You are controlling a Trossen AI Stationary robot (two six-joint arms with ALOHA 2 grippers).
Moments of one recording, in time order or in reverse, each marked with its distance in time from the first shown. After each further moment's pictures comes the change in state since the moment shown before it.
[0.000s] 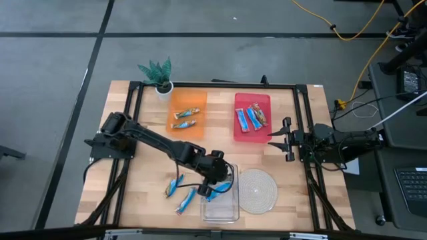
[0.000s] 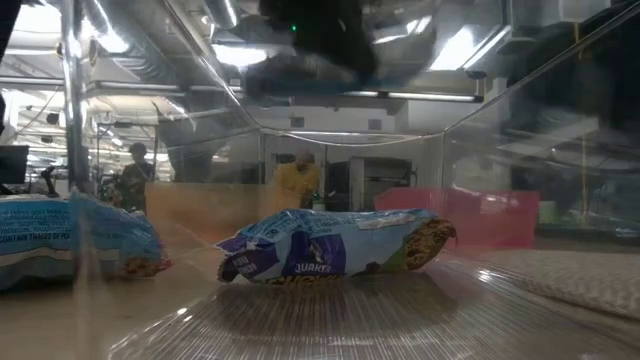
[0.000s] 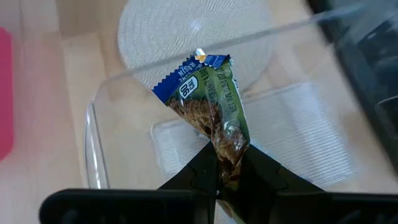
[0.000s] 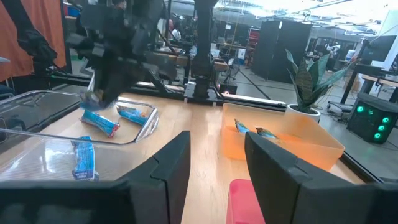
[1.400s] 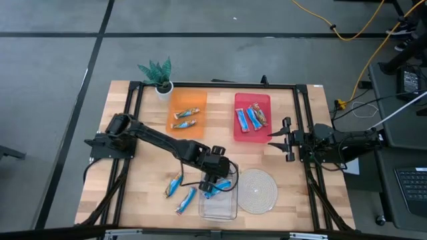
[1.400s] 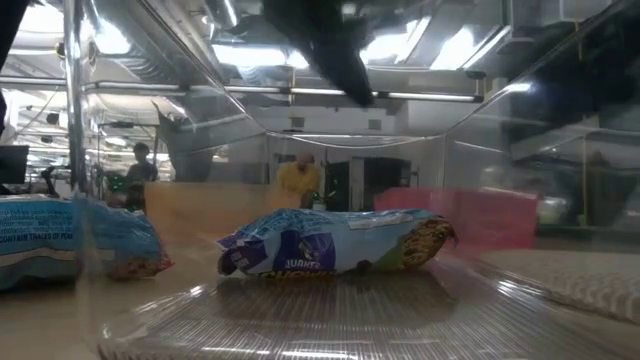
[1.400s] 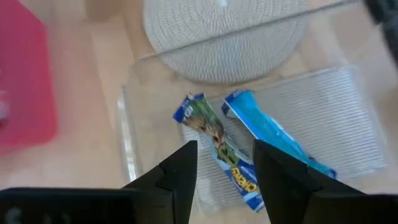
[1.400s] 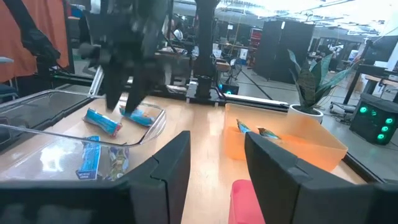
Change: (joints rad) left arm 0.013 0.046 0.108 -0.168 -0.073 0.065; right arm 0.000 0.000 0.000 -0.002 -0.011 0.000
